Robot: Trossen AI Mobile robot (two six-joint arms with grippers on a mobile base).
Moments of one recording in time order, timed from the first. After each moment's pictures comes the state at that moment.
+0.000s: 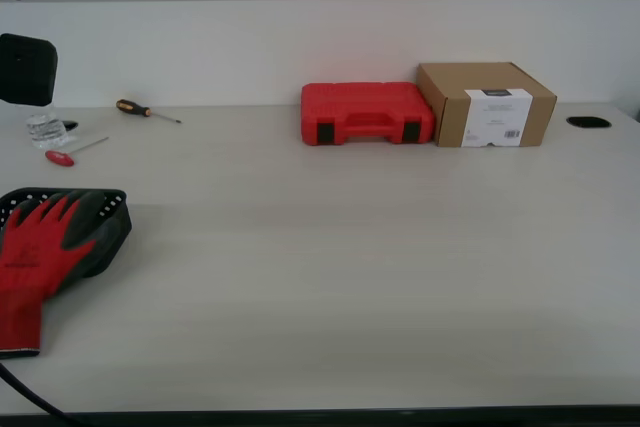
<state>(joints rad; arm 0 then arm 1) 0.00 1.05 0.52 0.61 0.00 0.00 0.03 1.02 0.49 -0.45 -0.44 -0.11</state>
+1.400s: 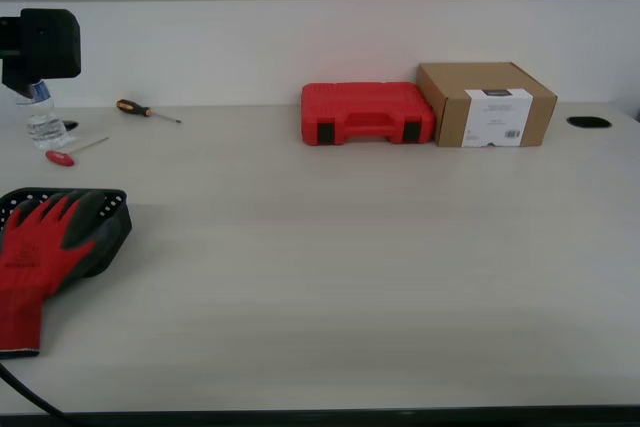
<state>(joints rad) 0.00 1.05 0.52 0.61 0.00 0.00 0.03 1.01 0.49 -0.36 -0.24 -0.18</state>
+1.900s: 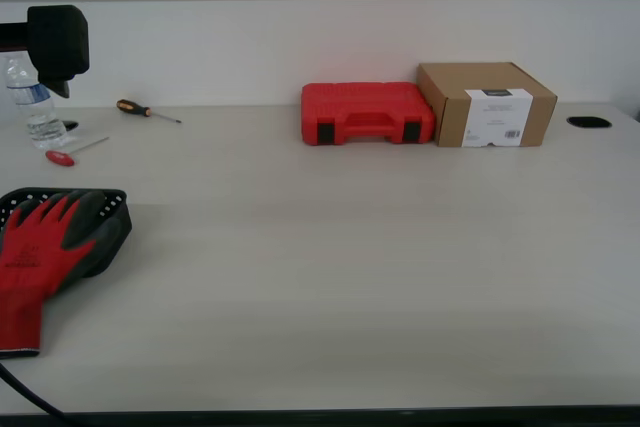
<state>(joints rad) 0.00 1.05 0.52 0.61 0.00 0.00 0.03 1.01 0.49 -0.37 -0.15 -0.20</state>
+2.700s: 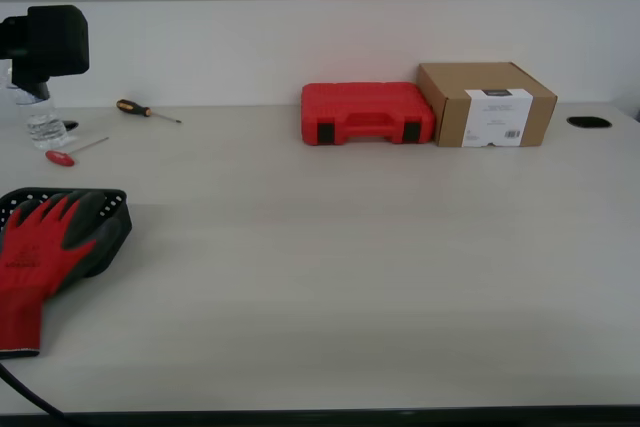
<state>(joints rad) 0.00 1.05 0.52 0.61 0.00 0.00 0.03 1.01 0.49 -0.37 -0.15 -0.19</state>
